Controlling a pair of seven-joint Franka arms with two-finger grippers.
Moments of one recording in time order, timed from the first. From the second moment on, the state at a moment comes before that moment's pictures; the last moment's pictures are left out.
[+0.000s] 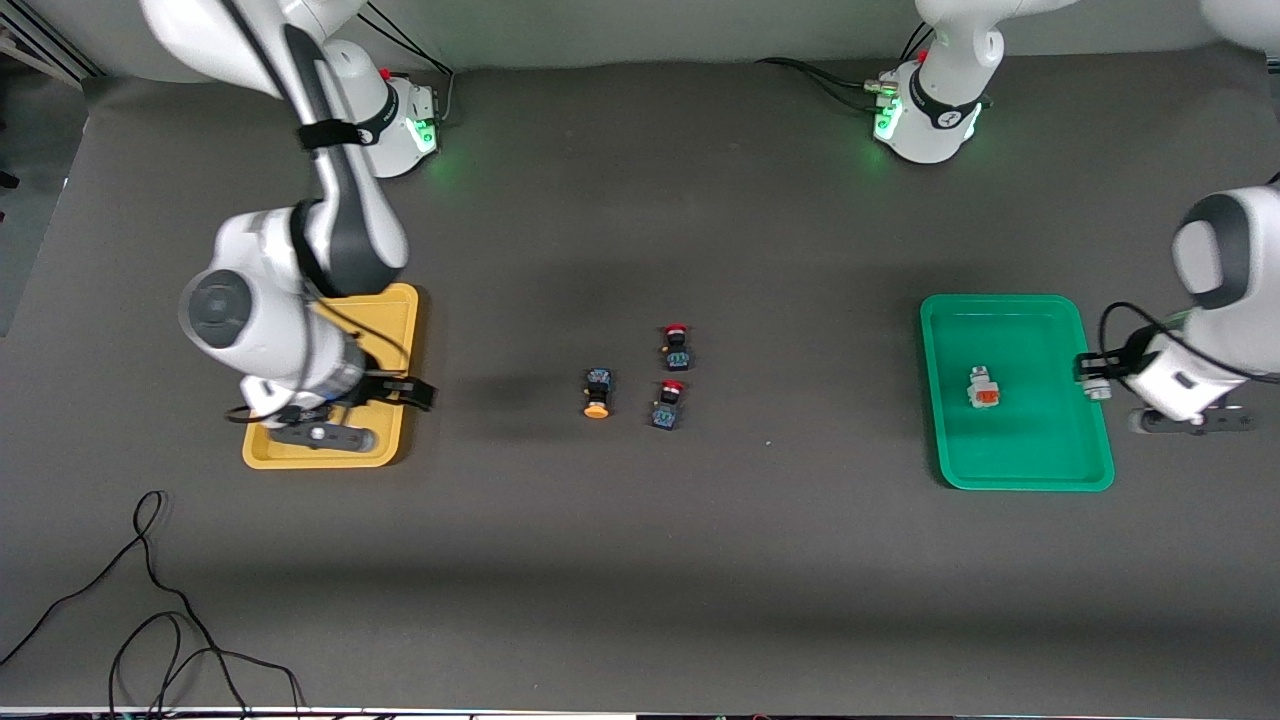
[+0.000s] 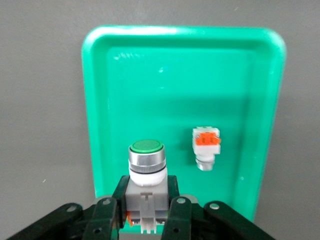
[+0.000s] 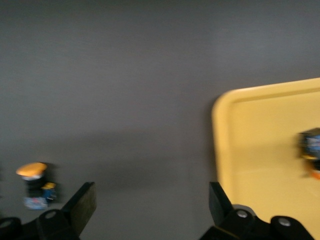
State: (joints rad) left arm 0.17 0.25 -0.03 -2.04 0.07 2.16 0.09; right arm 0.87 0.40 -0.62 -1.84 0.32 2.14 0.28
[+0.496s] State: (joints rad) left arm 0.22 0.37 -0.03 -2.18 0.08 2.43 0.14; right arm 0.91 0.69 -0.47 -1.55 0.36 2.14 0.58
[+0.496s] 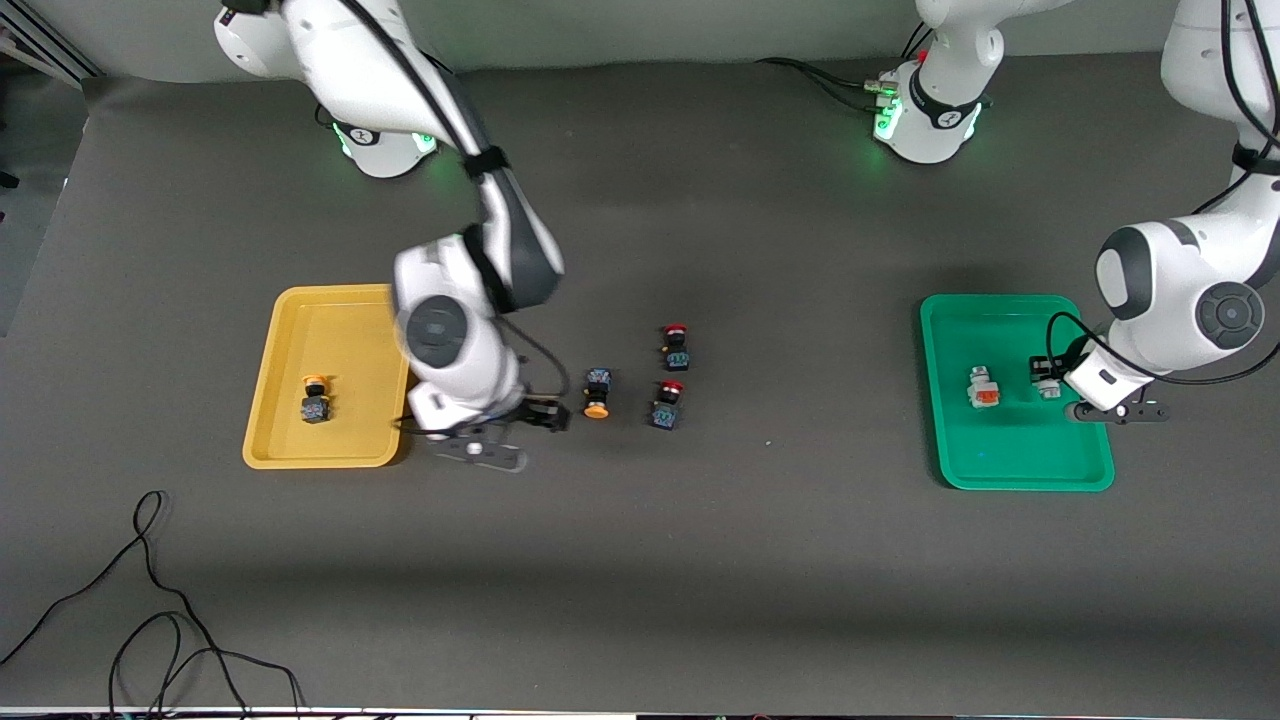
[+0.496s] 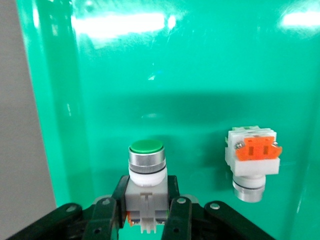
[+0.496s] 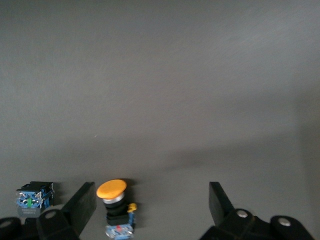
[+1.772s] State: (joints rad) left arm 0.22 0.11 -0.06 -1.67 -0.03 1.63 0.17; right arm 1.00 0.86 -0.42 -1.53 0.37 2.23 0.66
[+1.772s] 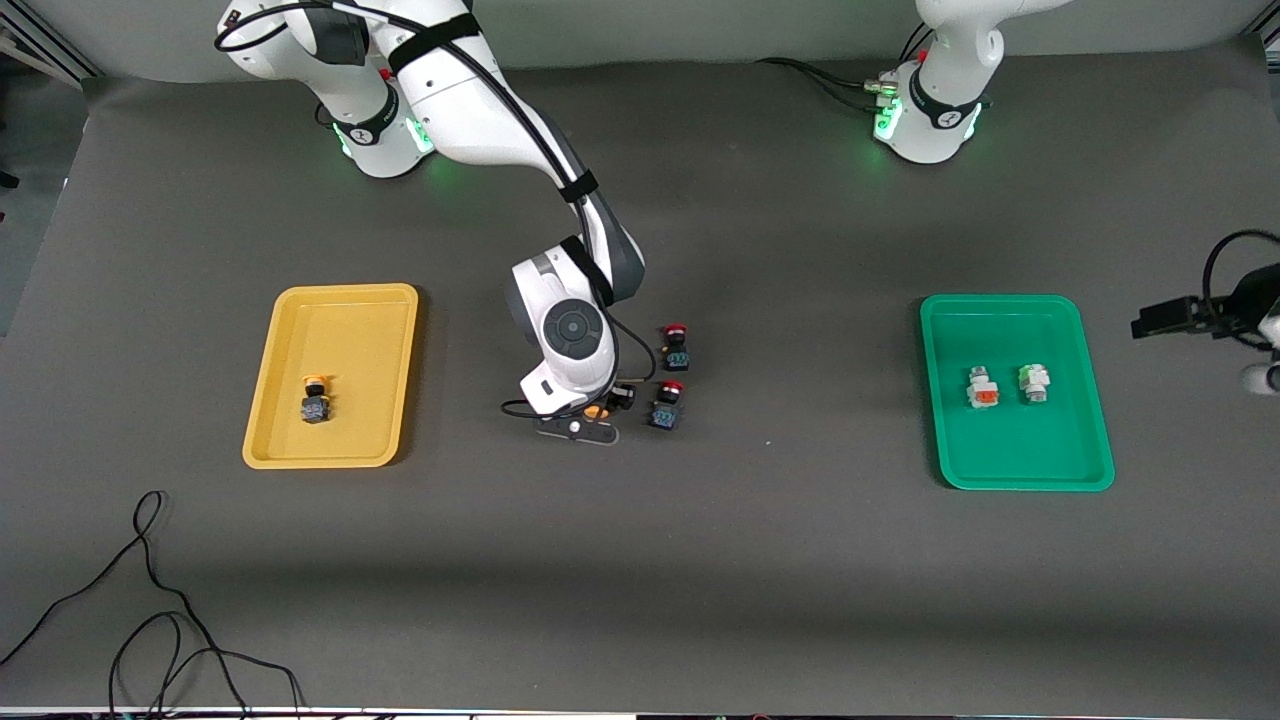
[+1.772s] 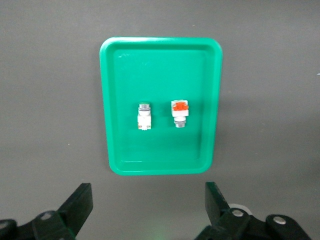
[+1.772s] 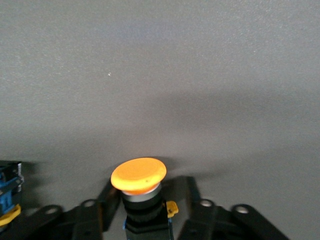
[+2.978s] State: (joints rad) left arm -0.06 0.02 0.01 -1.59 -0.04 1.52 0.01; right arm 0.97 0.54 -0.88 -1.67 0.37 1.77 0.03
